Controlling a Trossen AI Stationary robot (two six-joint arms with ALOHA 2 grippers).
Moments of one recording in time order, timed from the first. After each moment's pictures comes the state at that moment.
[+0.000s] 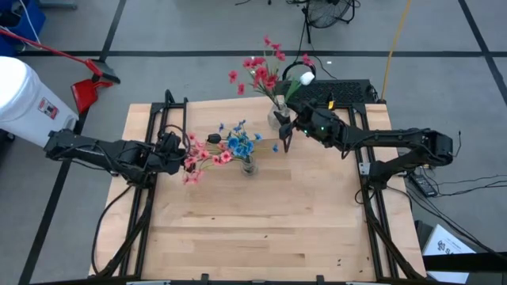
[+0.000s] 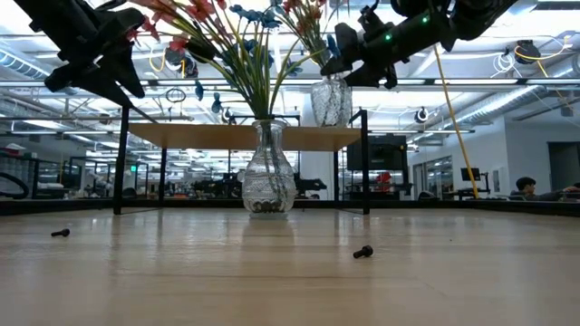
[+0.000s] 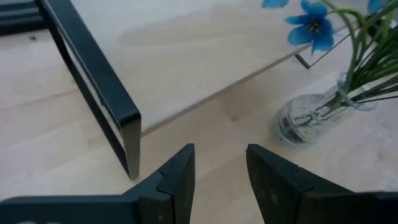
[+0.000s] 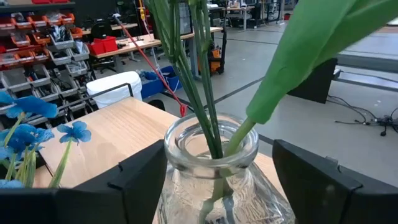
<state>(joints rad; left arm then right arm) -0.17 0.82 0.72 -0.87 -0.61 -1.13 -0.30 1.31 0.80 0.36 0.41 0.17</state>
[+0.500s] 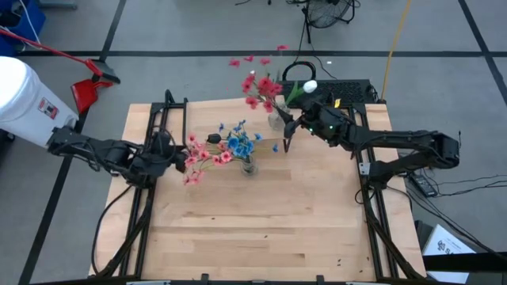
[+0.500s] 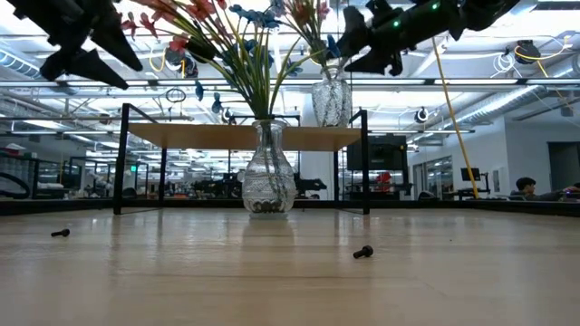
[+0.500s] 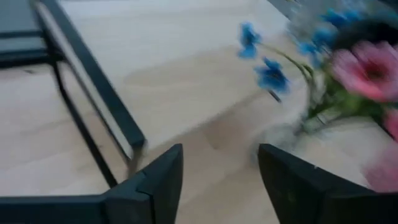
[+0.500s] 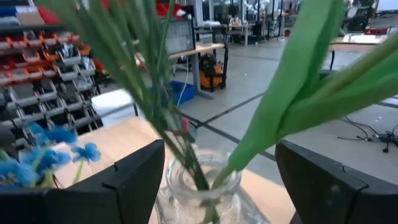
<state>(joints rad) -0.28 0.71 0.72 -0.87 -0.77 -1.16 -0.29 1.24 0.80 0.36 0.42 0.13</state>
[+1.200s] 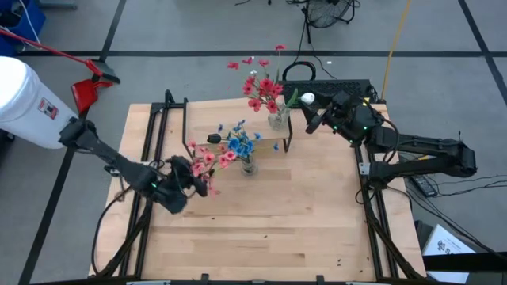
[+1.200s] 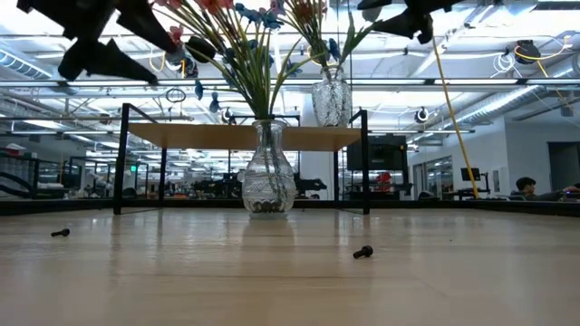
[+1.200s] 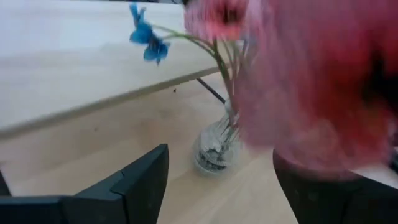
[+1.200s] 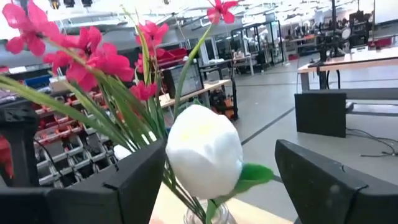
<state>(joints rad) -0.55 1.07 0.73 -0.52 -1.03 -1.23 -0.25 0.96 0.80 0.27 0.45 0.21</state>
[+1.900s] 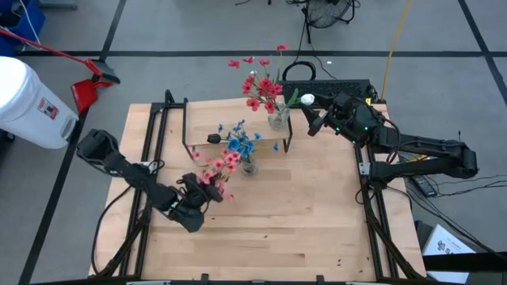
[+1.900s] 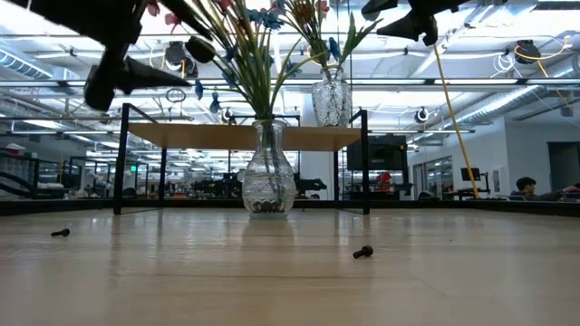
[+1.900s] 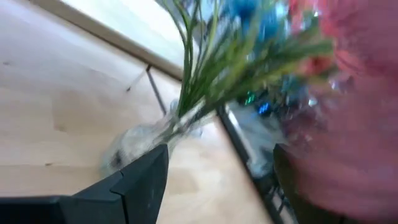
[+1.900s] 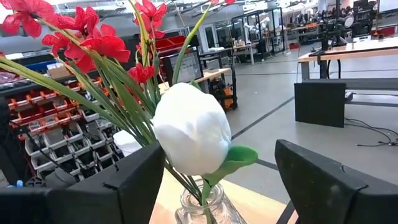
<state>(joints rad) -0.60 1.49 0.73 0.12 -1.32 -1.55 -0.25 0.92 0.80 0.17 0.44 0.22</state>
